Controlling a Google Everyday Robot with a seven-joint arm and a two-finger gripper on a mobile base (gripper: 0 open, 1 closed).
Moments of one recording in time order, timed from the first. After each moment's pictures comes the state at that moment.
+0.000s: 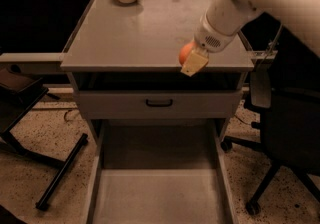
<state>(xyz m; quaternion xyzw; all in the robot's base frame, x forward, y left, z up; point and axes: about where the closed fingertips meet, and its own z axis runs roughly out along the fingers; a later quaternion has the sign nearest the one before) 0.615 -0.091 0.878 -0.59 0.77 0.03 0.23</state>
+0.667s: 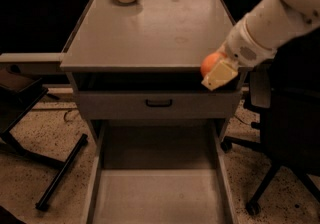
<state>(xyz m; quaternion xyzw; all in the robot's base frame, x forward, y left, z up) 0.549 -0.137 0.900 -0.53 0.80 0.05 0.26</state>
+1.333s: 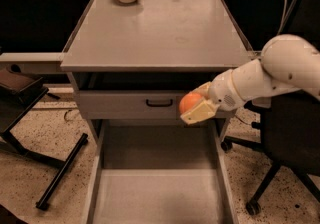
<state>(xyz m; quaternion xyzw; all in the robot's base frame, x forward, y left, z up) 0.539 -0.101 0.781 -0.52 0.76 0.23 0.31</state>
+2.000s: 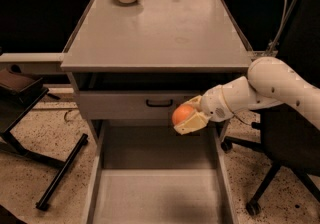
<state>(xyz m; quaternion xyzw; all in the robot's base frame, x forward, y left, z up) 0.544 -0.079 0.721 -0.53 0.73 0.30 0.30</state>
